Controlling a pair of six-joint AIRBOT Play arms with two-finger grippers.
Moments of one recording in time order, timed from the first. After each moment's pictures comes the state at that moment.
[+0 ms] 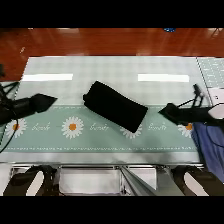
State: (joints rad) left arm 0.13 -0.62 0.66 0.79 -1.04 -1.32; right arm -0.08 -0.91 0.56 -0.95 0.94 1.64
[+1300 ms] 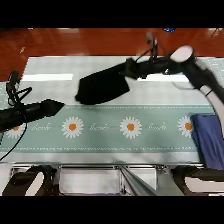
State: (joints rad) left arm 0.06 -0.63 0.60 0.78 -0.98 -1.32; right arm 0.24 -1.51 1.49 -0.68 1.03 1.46
